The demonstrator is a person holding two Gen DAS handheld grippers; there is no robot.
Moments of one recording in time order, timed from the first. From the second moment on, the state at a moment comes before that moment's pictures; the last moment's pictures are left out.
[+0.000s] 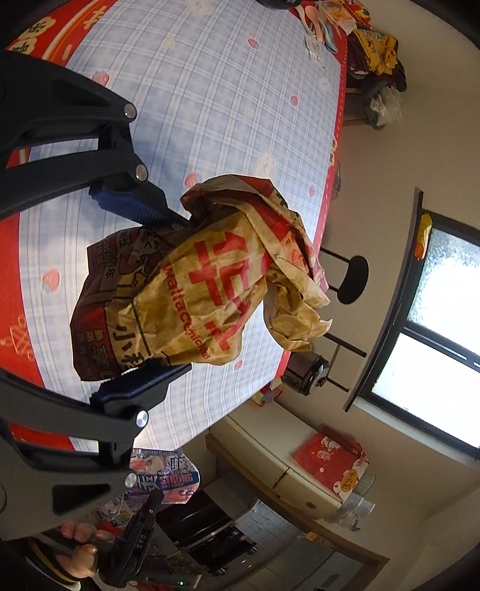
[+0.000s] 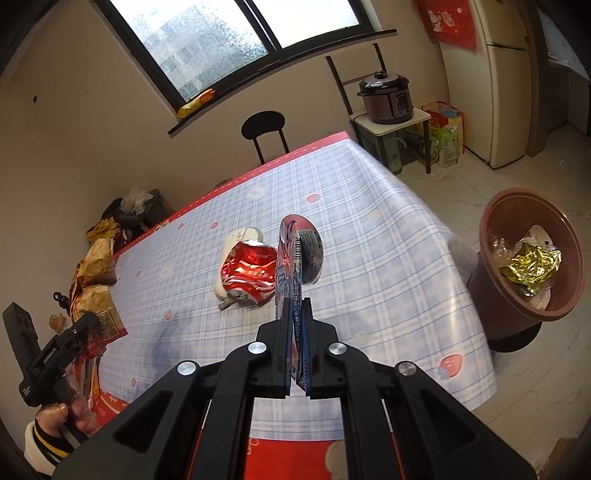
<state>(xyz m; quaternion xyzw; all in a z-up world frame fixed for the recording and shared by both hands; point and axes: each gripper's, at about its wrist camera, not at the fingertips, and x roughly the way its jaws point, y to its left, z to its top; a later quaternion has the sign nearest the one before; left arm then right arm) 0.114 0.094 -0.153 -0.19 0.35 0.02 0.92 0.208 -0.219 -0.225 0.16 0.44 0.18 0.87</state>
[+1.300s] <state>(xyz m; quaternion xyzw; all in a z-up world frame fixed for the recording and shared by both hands) 0.220 -0.149 -0.122 -0.09 0.35 -0.13 0.92 0.260 -0.482 -0.183 0.10 0.36 -0.03 0.93</state>
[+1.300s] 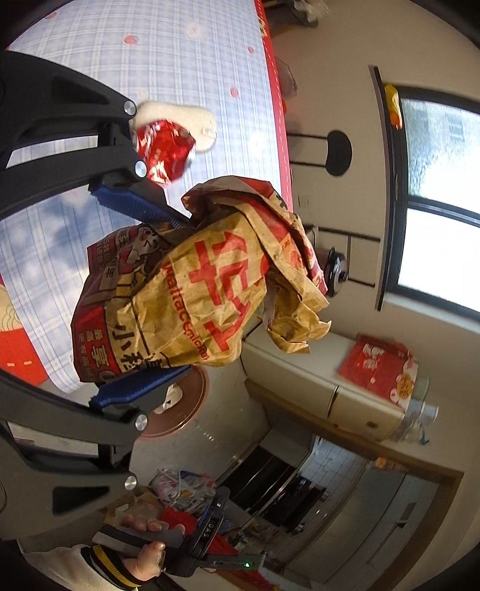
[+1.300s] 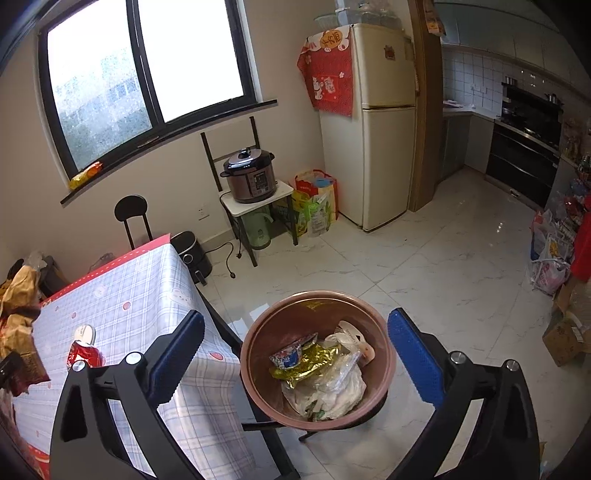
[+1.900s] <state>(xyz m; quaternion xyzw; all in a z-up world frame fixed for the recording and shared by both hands) 0.325 -0.363 -0.184 -0.02 0.42 -0.28 0.86 0.170 -0.567 -0.186 0.12 0.36 -0.11 0.92</state>
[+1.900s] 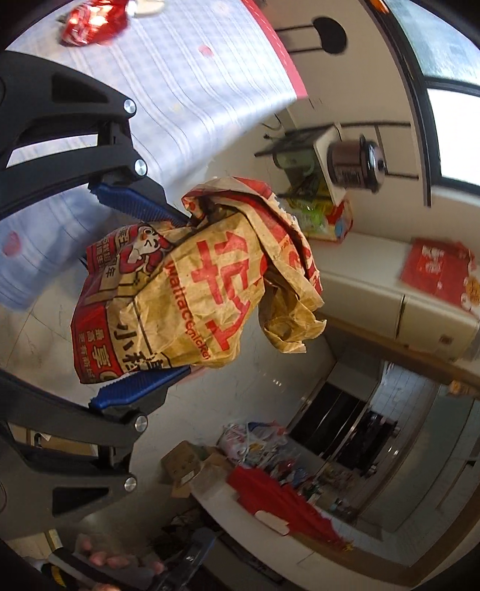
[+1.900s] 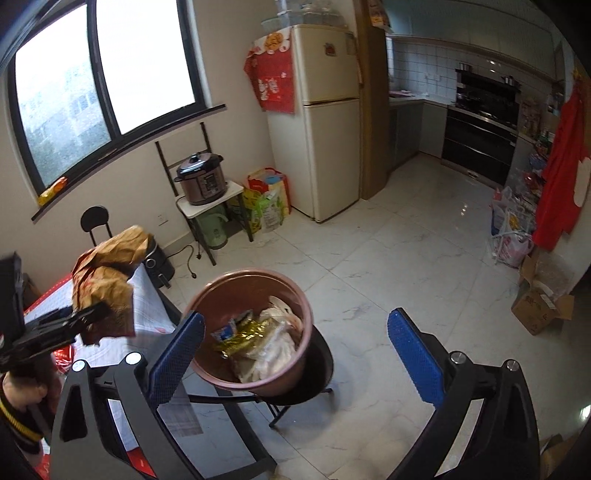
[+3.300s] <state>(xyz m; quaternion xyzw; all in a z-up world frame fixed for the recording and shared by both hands) 0.175 0.092 -0.160 -0.18 0.36 0.12 0.91 0.284 -0.215 -0.232 0.05 0.44 0.27 0.85</state>
